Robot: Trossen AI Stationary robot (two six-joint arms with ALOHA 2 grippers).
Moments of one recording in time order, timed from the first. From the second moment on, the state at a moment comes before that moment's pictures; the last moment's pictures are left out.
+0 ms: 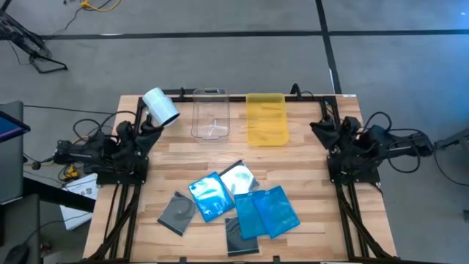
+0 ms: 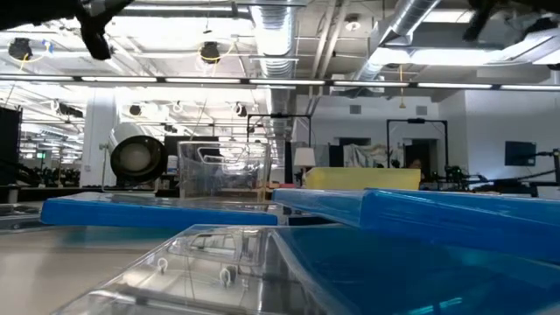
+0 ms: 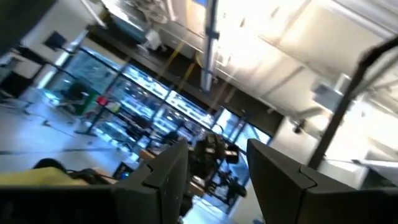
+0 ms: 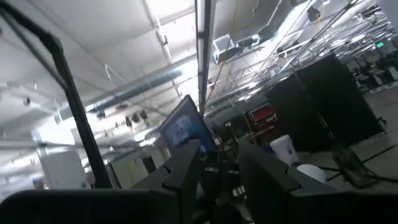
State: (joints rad) left arm -0.14 0.07 0.19 0.40 -0.36 -0.43; right arm 0.15 0.34 0.32 0.51 0.29 0.28
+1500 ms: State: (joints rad) left arm -0.69 1.12 0.73 -0.41 -0.48 -1.36; right arm 0.37 1.21 0.62 0.43 0.16 0.46
